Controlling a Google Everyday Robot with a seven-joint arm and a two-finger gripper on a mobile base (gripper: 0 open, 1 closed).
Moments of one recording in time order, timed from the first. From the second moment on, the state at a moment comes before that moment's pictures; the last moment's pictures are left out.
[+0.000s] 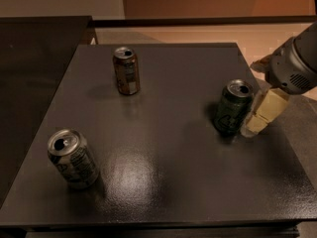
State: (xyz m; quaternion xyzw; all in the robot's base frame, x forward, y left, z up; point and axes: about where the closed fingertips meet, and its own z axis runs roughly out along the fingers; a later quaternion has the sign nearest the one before) arm 0.483 -0.207 0.899 -0.56 0.80 0.06 0.22
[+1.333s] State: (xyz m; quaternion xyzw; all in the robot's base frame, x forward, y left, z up) arm 0.490 -0.192 0.899 -0.53 0.78 0.19 0.26
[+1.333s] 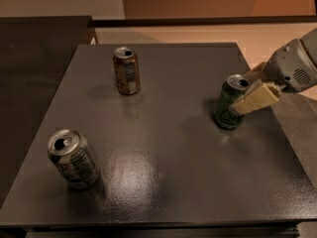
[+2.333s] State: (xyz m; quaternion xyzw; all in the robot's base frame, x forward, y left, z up) arm 0.512 -0.157 0.987 -0.57 0.74 0.19 0.31
